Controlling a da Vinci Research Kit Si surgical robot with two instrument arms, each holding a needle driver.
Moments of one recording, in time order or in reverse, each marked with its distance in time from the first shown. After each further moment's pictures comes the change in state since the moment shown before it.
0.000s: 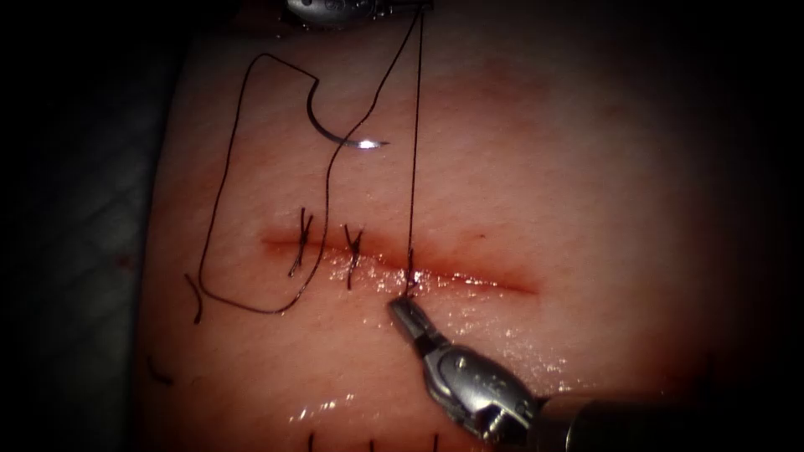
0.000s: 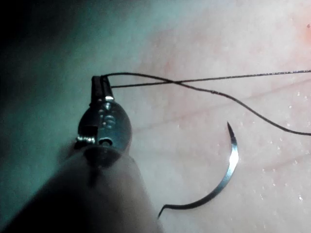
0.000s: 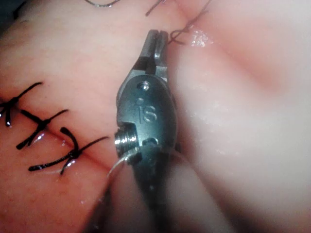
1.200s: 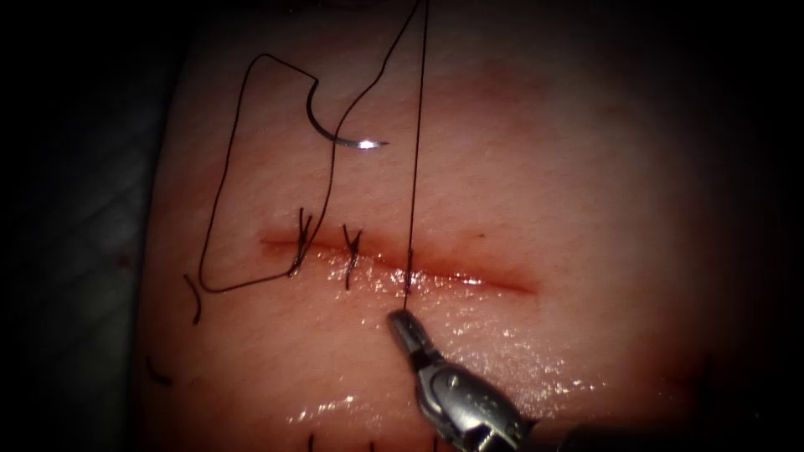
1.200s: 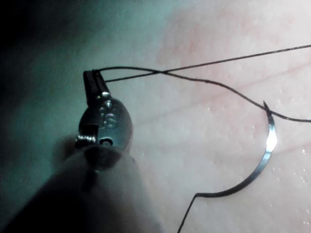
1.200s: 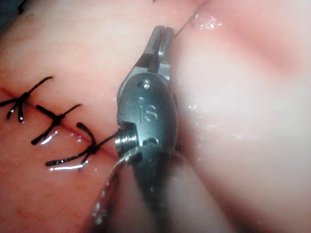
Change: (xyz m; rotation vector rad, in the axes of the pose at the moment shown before) right arm -0.003 -0.003 -0.002 0.055 -0.042 -0.031; left arm -0.003 -0.004 0.002 0.141 0.051 0.006
